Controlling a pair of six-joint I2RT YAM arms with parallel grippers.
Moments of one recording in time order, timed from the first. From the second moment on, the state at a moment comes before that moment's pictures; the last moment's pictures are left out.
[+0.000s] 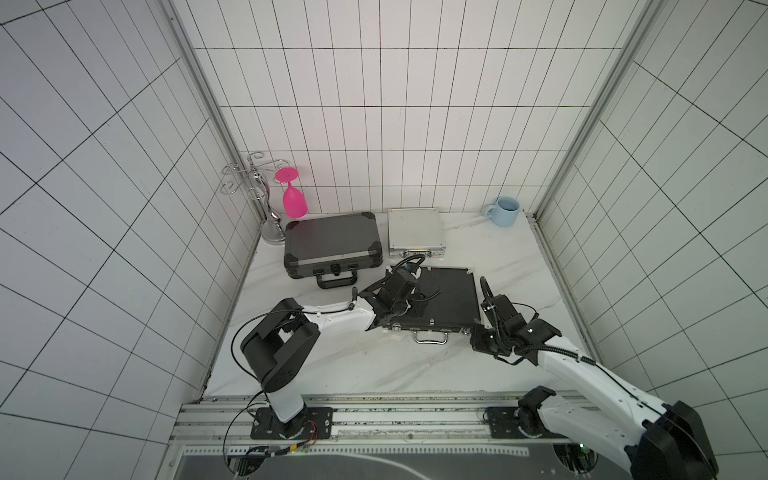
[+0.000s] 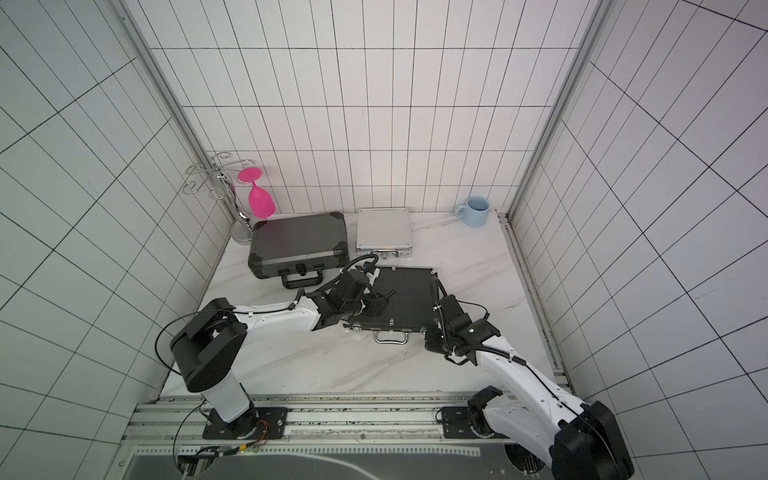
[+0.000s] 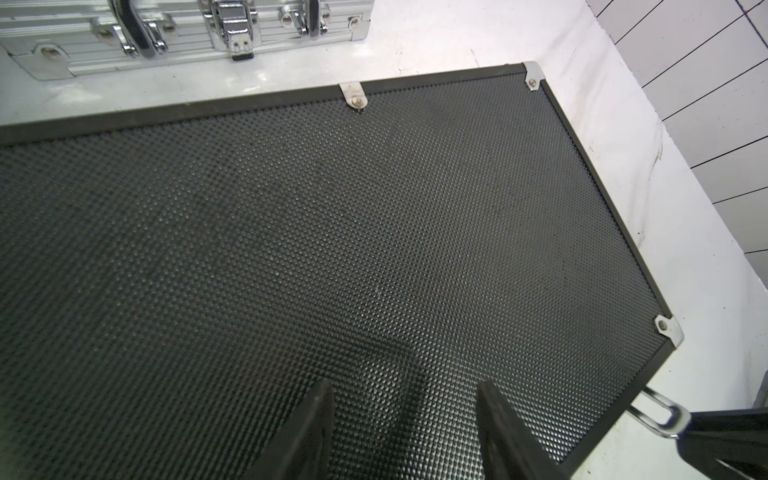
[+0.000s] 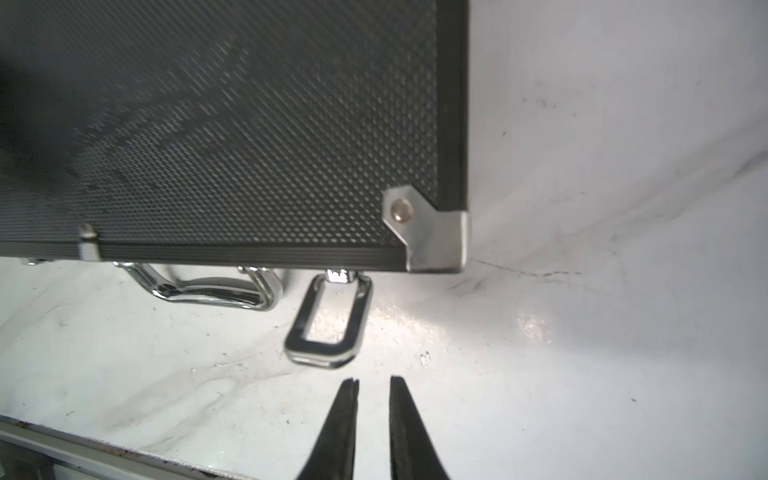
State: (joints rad) left arm -0.83 1.72 0.99 -0.03 0.03 -0.47; right arm 0.51 0.99 0.59 -0.71 -0.05 0.66
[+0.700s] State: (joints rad) left arm -0.95 1.84 1.22 -0.19 0.09 -0.47; right arm 0.42 1.00 0.82 -0.84 0.02 0.56
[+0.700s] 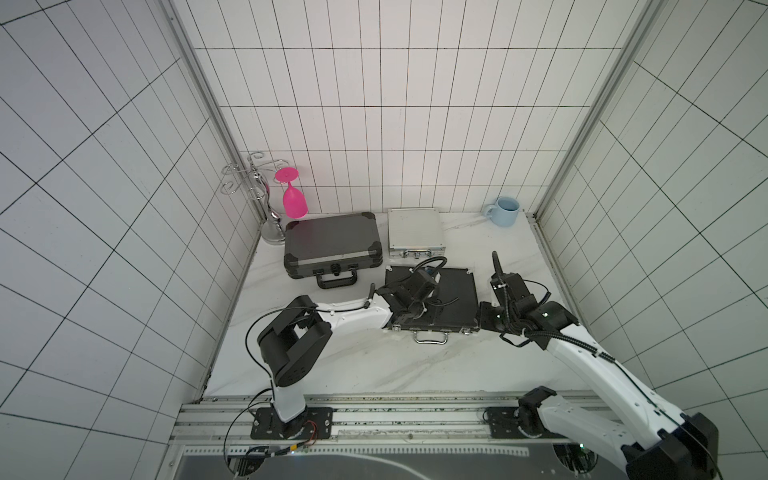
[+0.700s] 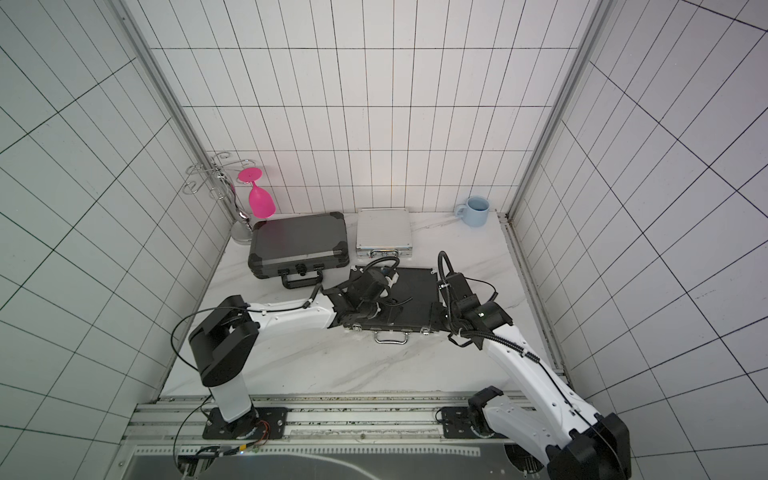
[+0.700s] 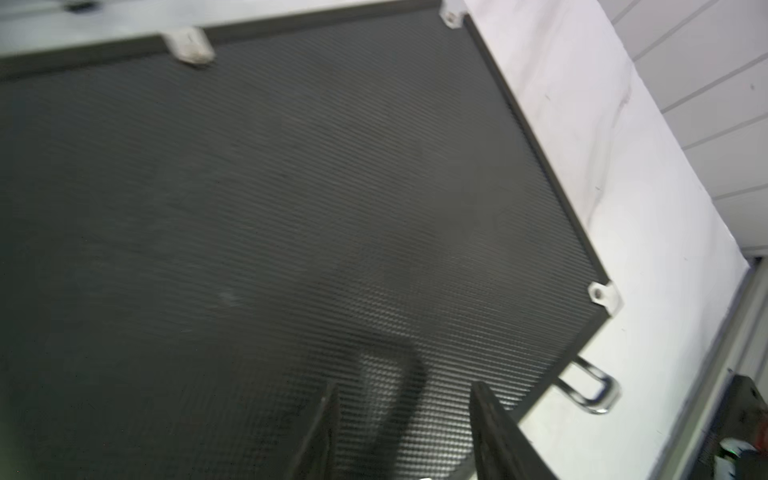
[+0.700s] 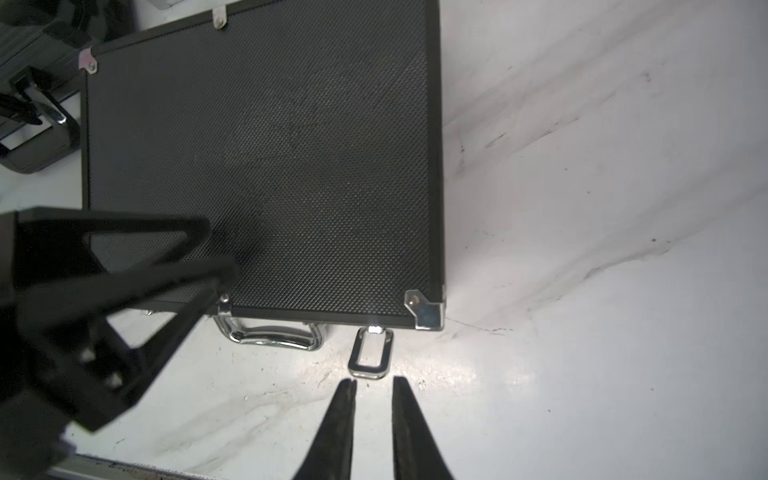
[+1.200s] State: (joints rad) left arm -1.00 1.98 1.34 -0.15 0.17 -0.51; right arm 0.30 0.97 0.72 -0.73 -0.18 0.53
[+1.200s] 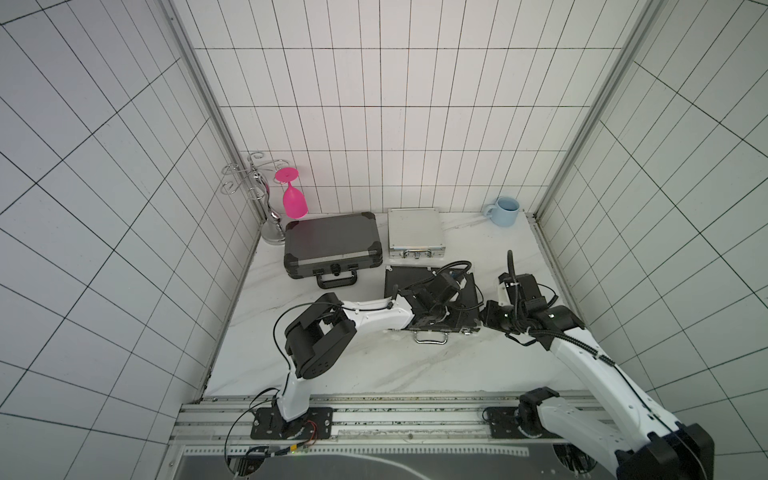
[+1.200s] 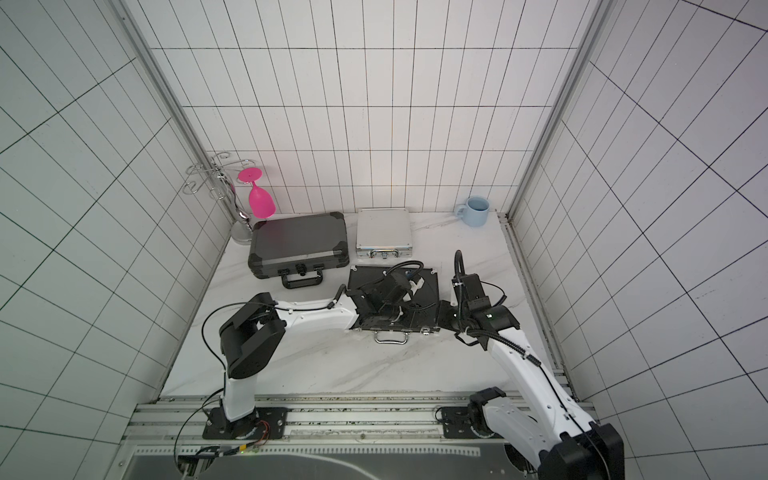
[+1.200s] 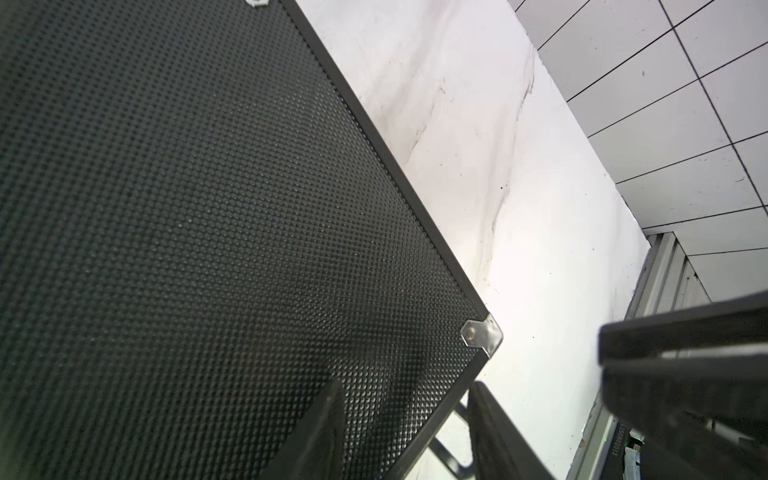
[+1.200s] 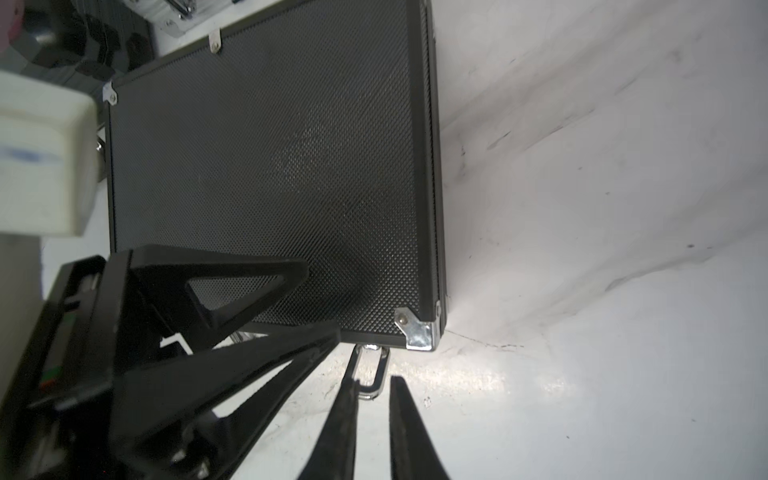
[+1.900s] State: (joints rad) left arm -0.99 1.97 1.32 -0.11 0.20 -0.50; right arm 0.30 0.96 0.45 -0.53 -0.31 0.58
